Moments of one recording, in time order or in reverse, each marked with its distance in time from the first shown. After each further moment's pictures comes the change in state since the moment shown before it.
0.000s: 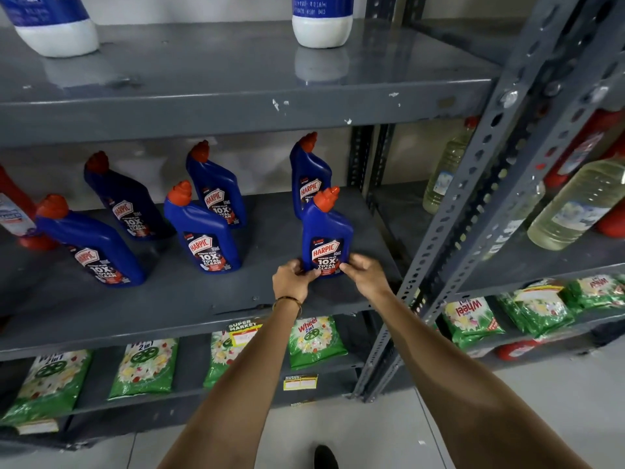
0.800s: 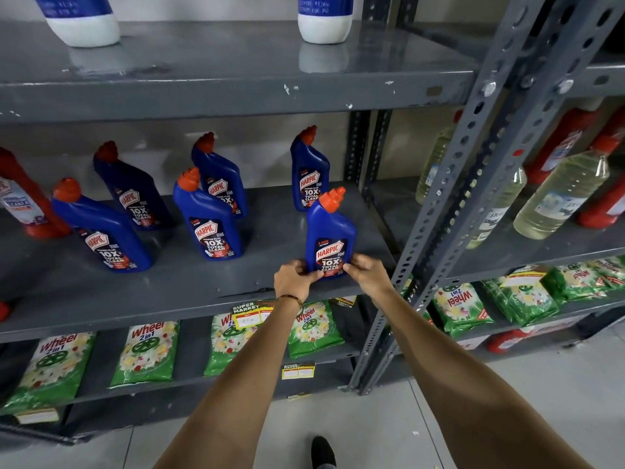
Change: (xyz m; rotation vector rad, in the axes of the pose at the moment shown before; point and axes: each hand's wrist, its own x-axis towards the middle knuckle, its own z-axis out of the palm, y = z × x) left_hand -0.037 -0.007 -0.009 0.098 -0.051 0.022; right_hand -0.042 0.004 -0.006 -0.033 0.033 -0.006
